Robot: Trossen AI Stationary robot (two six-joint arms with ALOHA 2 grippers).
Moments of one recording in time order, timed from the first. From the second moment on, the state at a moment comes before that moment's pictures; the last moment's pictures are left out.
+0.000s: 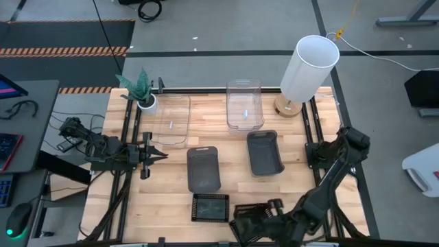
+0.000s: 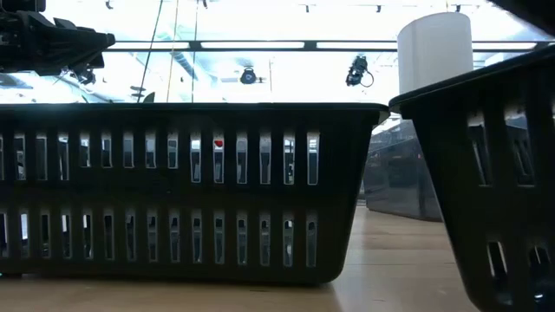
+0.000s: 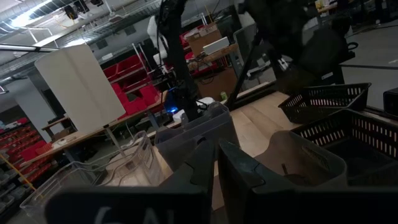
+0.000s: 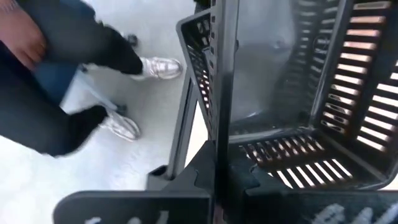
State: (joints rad) left arm -0.47 0.03 0.01 0.12 -0.40 0.43; right arm 0.90 1.81 1.46 -0.80 0.12 0.72
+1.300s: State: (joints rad) left arm -0.47 0.03 0.01 0.12 -0.40 0.43; right arm 0.88 1.94 1.54 -1.26 0.09 0.65
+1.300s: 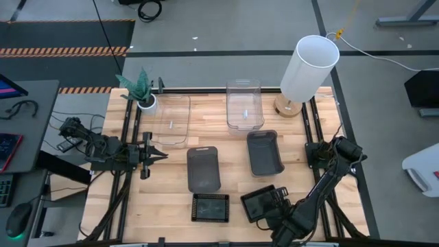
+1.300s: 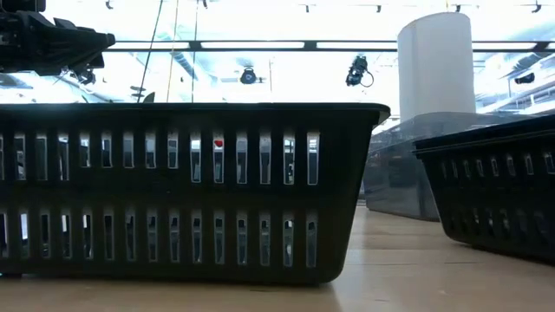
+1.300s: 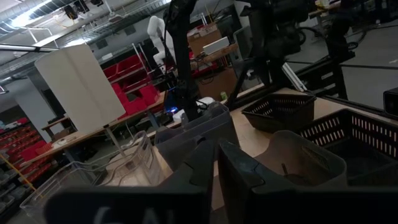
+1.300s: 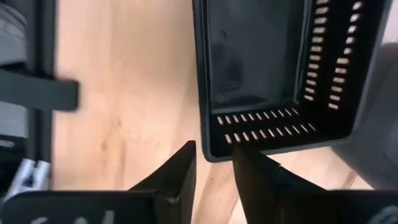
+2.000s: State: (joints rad) left arm -0.47 0.03 0.01 0.12 -0.40 0.43; right arm 0.69 2.02 1.70 -0.78 0.38 0.63
